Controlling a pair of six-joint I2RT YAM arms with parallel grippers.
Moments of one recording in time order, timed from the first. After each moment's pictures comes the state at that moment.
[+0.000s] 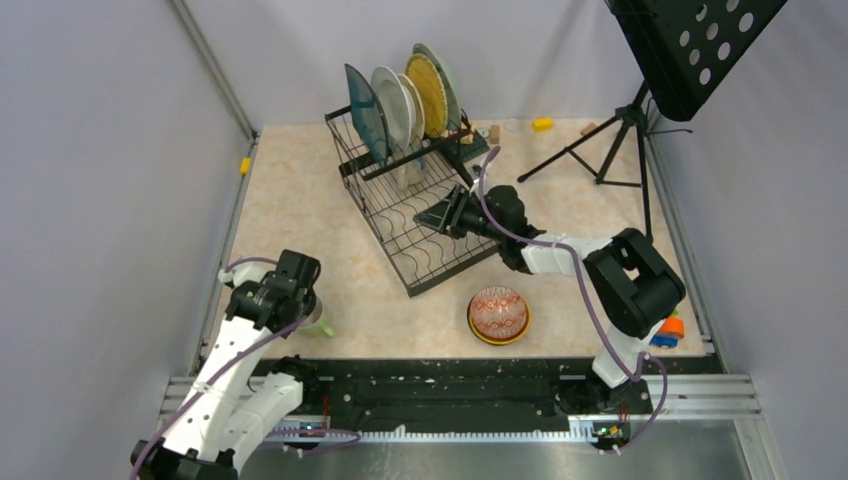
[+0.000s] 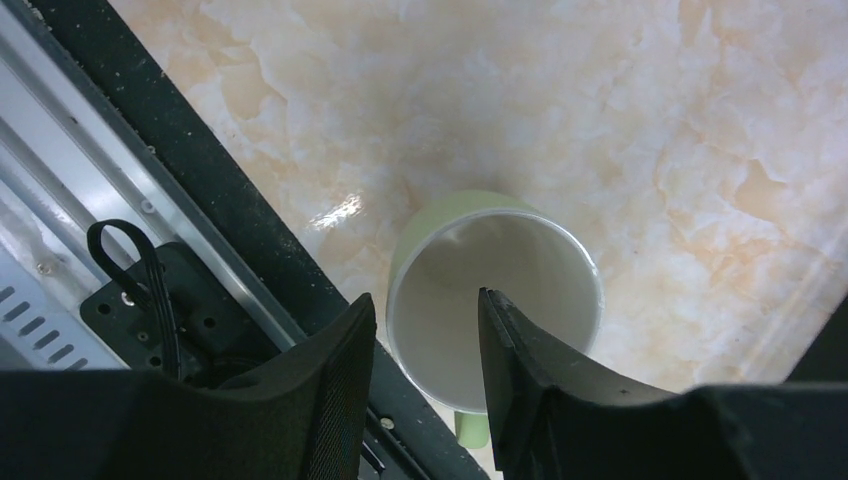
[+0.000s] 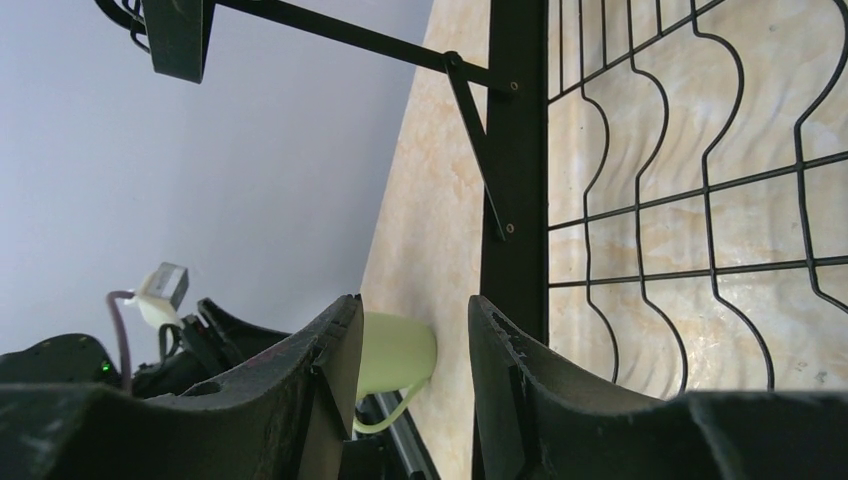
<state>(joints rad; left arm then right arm) -0.29 0.75 0.77 -1.25 -0.57 -1.23 0.63 1.75 0.91 0.68 -0.39 1.04</state>
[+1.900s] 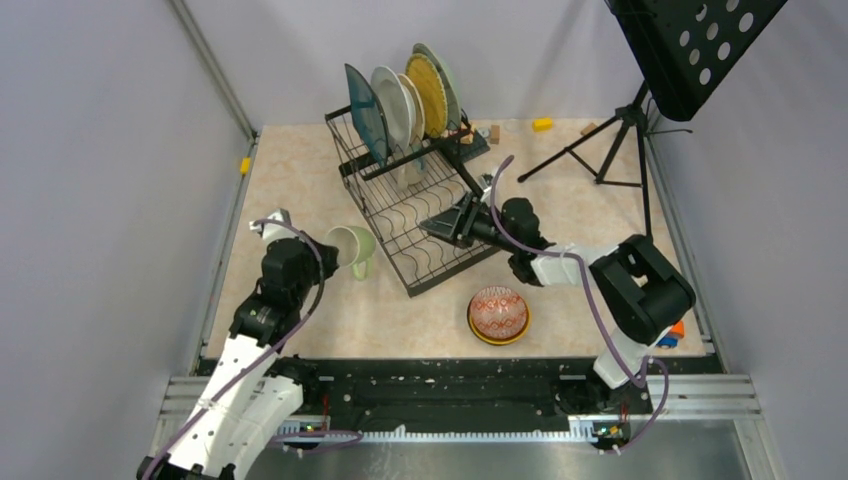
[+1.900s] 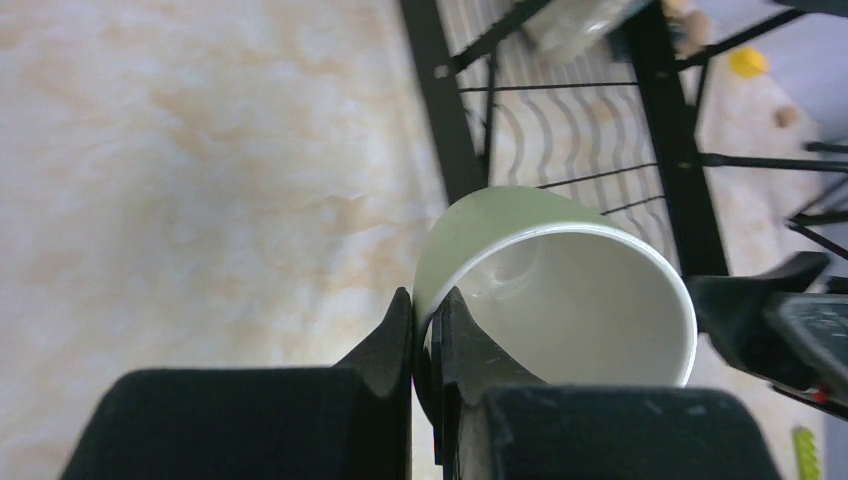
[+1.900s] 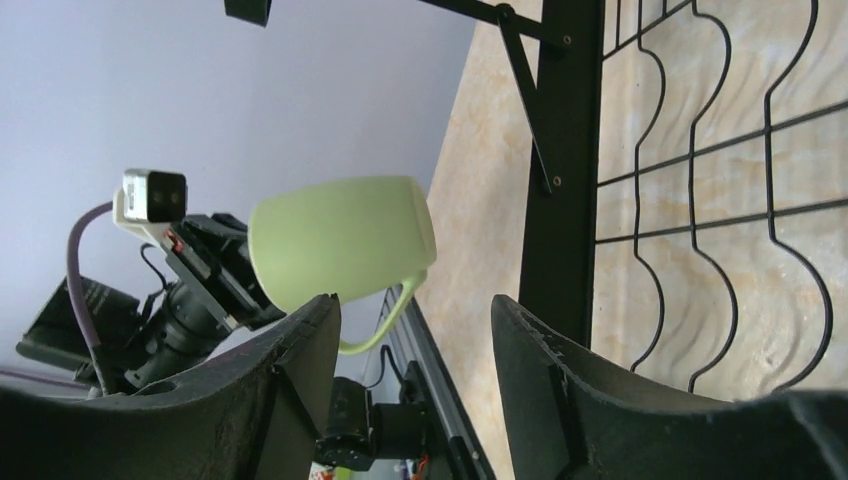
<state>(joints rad) -0.27 0.63 0.60 -0.44 -0.23 -0.73 0.61 1.70 0.79 0.84 -0.48 1.14</state>
